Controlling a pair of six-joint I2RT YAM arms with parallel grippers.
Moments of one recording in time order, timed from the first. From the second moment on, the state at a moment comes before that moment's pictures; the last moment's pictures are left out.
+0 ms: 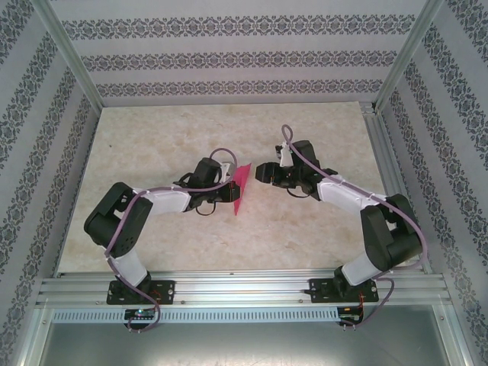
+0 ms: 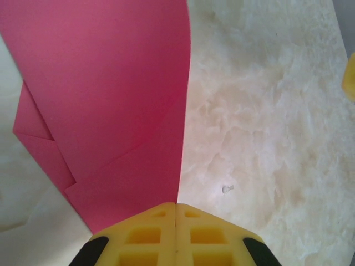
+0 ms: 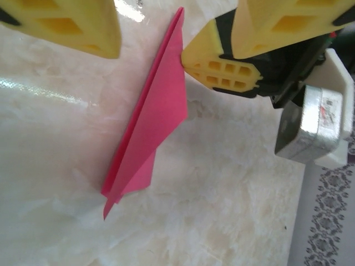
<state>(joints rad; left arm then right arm) -0.57 1.74 0.84 0.15 0.41 -0.58 0.41 1.56 0.88 -0.06 -0.51 0.56</state>
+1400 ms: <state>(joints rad) -0.48 1.85 0.77 0.37 0.51 -0.71 0.59 1.85 0.95 0.02 -0.58 0.73</state>
